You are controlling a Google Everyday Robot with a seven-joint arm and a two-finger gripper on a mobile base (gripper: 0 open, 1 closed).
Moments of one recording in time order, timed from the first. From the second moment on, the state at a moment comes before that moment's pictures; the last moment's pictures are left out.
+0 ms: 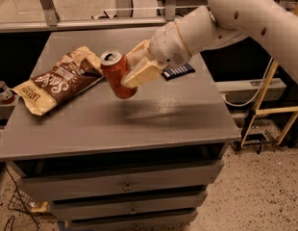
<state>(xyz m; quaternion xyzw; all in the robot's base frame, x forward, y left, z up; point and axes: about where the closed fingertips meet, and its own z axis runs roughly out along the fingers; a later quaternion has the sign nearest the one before) 0.553 0.047 0.926 -0.69 0.55 0.29 0.38</state>
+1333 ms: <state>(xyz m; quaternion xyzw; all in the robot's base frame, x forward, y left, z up) 0.573 0.051 0.857 -0.81 0.58 -0.02 -0.02</state>
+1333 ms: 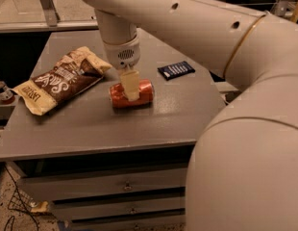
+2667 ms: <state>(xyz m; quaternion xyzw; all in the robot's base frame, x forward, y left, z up) 0.586 0.064 0.856 -0.82 0.58 -0.03 0.01</state>
